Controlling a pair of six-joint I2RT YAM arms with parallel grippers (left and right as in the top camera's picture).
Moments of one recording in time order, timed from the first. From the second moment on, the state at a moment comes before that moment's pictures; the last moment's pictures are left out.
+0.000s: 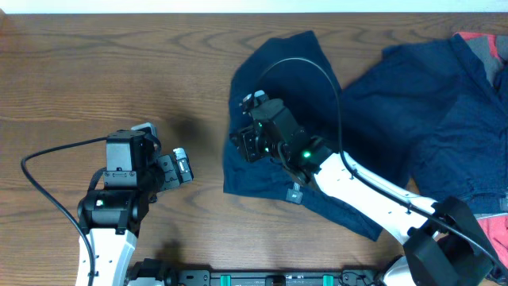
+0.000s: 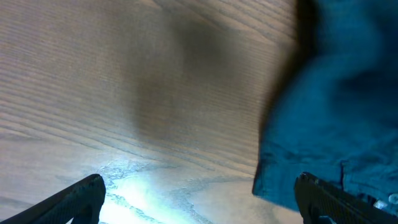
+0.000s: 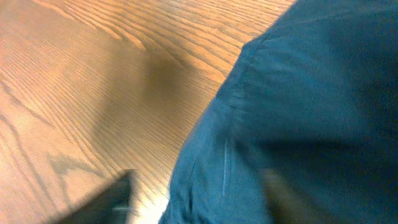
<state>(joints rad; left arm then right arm) -0.03 0.94 0.78 -0.83 0.08 -0.32 0.75 1.65 1.05 -0.14 -0.08 0.37</state>
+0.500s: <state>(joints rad) -0.04 1.13 0.76 -0.80 0.39 -0.48 0.26 1.28 1.06 -0.76 0.14 0.31</state>
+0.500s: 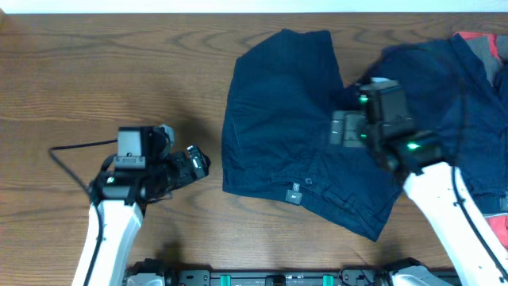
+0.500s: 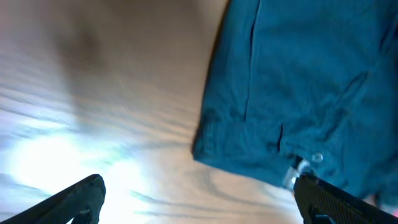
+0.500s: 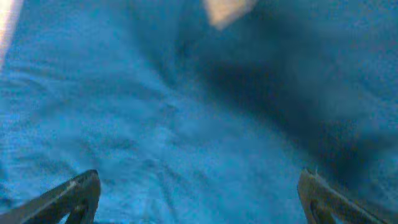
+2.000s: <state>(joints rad) 0.18 1.49 1.19 -1.36 0.28 -0.43 0.13 1.28 1.06 -1.00 0.04 0.31</state>
